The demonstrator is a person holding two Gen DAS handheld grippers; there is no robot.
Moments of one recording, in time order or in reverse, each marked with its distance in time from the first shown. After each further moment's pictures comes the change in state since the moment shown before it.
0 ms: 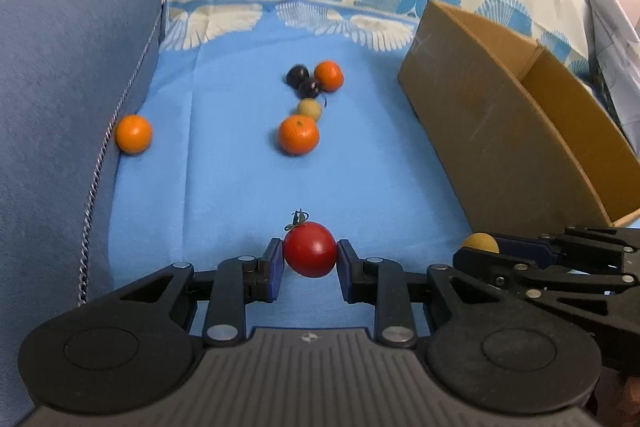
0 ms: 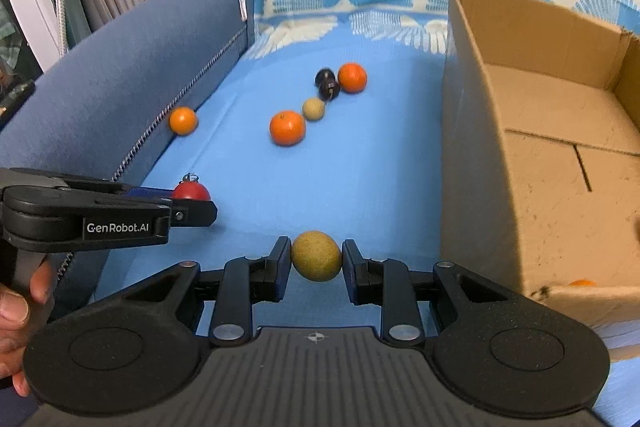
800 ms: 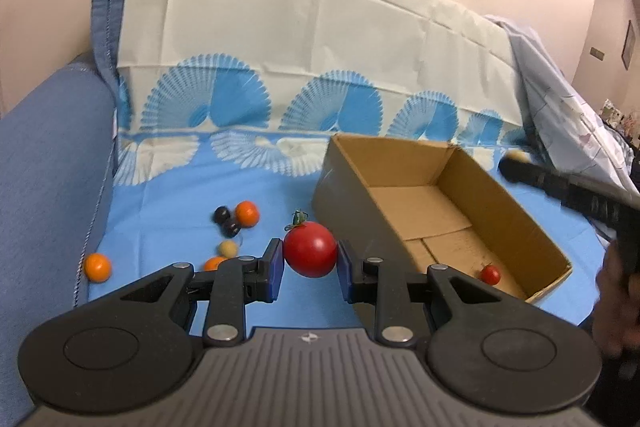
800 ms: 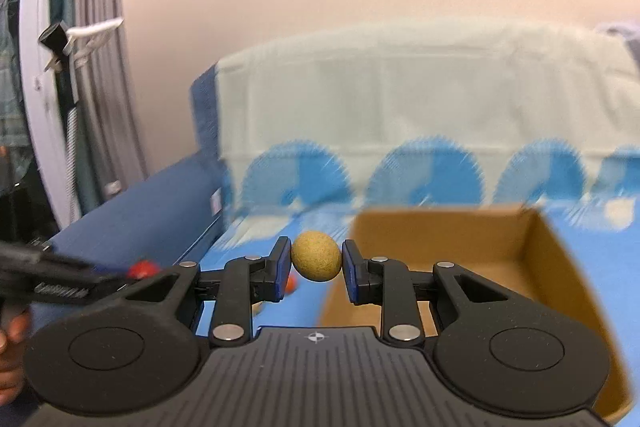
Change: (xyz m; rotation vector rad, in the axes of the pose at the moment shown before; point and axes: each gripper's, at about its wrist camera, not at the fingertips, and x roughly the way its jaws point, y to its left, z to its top) left arm -0.086 -0.069 0.052 0.063 -0.281 -0.125; right arm -0.136 -0.104 0.049 -0.021 -0.525 -0.024
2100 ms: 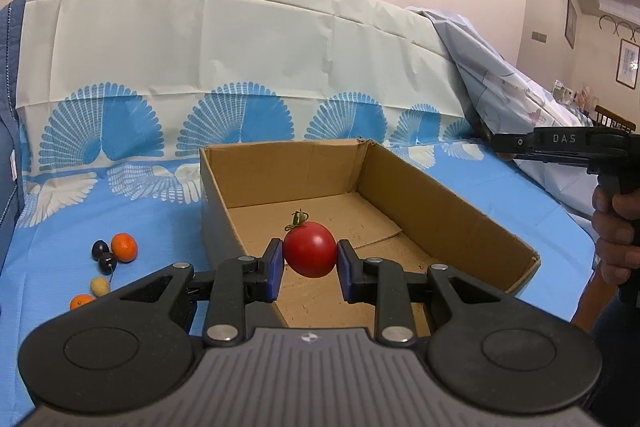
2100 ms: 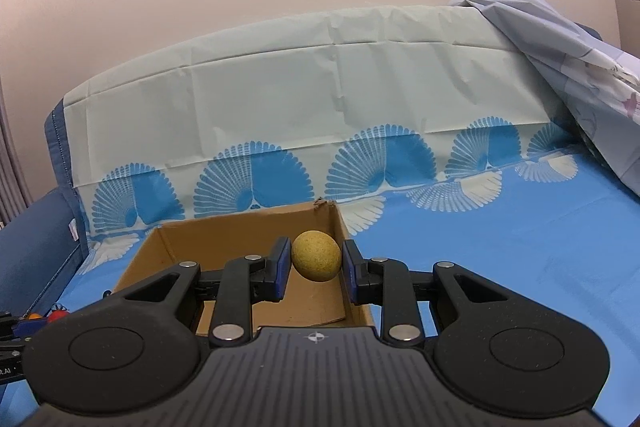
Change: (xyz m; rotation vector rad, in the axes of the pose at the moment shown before) left arm 0.075 -0.111 -0.039 0.137 -0.113 -0.123; right arm -0.035 -0.160 -0.018 0.140 0.003 -0.305
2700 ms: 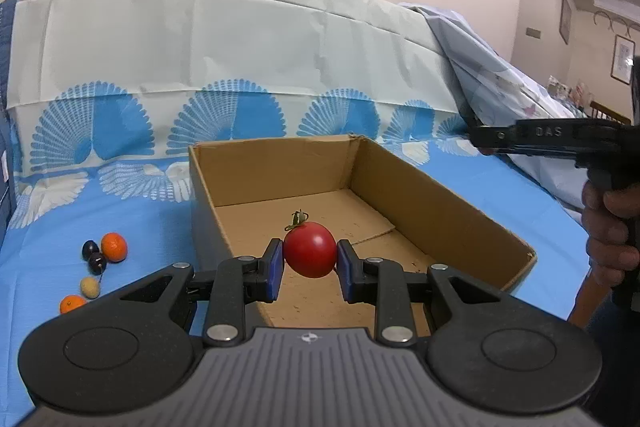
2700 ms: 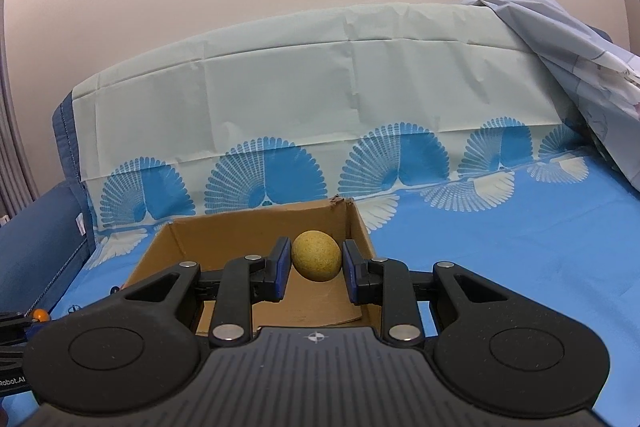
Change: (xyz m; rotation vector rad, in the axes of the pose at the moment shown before) left arm 0.005 -0.007 -0.003 0.021 0.003 -0.019; right arm 0.007 0.015 -0.001 -0.026 0.009 0.025
